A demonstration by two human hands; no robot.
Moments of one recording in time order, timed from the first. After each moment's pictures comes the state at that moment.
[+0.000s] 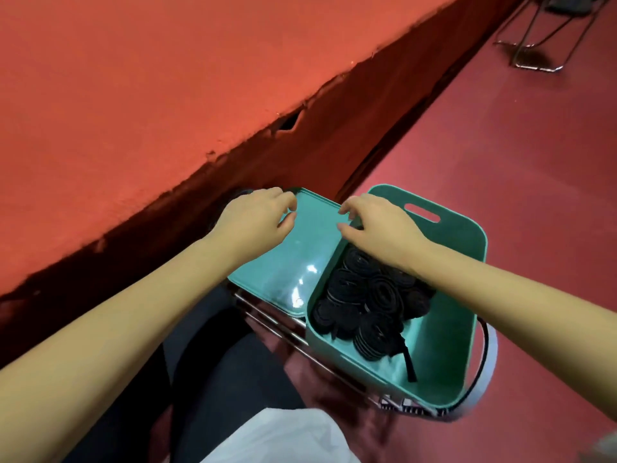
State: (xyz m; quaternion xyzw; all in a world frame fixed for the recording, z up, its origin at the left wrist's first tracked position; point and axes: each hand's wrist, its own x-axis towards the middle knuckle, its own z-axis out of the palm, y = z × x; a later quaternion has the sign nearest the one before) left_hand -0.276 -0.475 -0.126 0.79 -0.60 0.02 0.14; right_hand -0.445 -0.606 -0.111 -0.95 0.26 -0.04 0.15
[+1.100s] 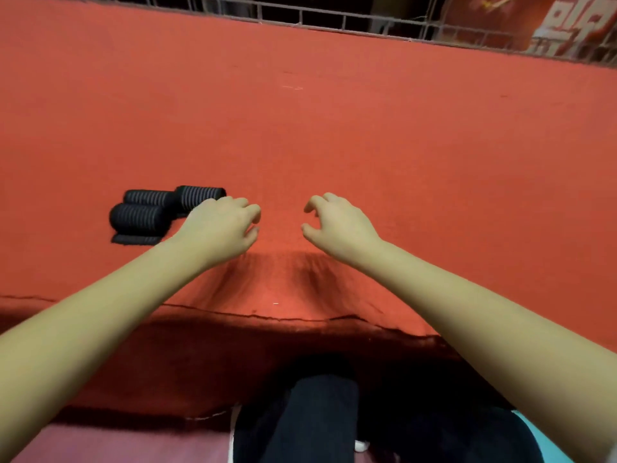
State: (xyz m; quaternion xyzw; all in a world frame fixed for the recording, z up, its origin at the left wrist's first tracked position) left_hand -0.133 0.048 -0.036 0.98 -0.13 0.11 -0.05; right_hand -0.108 -0.149 -0.023 -0.97 -0.23 -0.05 0.11
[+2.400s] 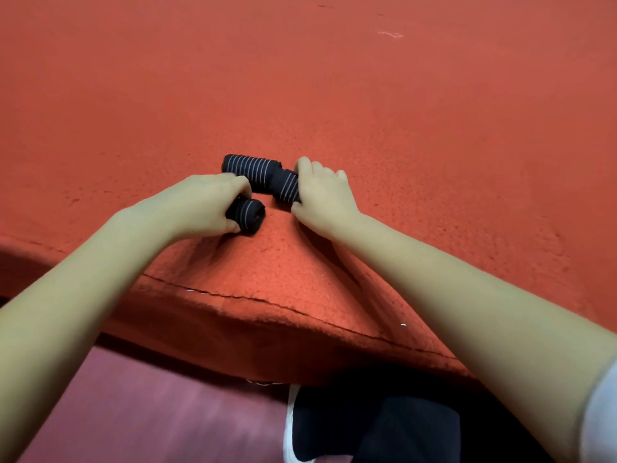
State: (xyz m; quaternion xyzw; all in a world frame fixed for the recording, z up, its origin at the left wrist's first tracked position) left_hand -0.132 0.237 -0.064 1.00 -0.03 -0.03 0.03; right_hand -0.049 0.065 -0.088 -0.94 -0.32 -0.08 0.07
